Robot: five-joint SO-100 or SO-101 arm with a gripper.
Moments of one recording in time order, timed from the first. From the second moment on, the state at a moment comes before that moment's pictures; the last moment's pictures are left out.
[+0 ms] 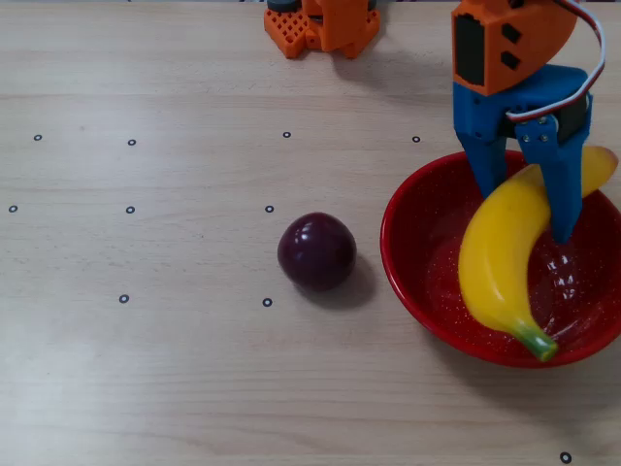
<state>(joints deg) -26.8 79.5 79.5 60.6 -13.8</state>
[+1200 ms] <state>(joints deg) -22.2 81.0 81.1 63.1 -20.2</state>
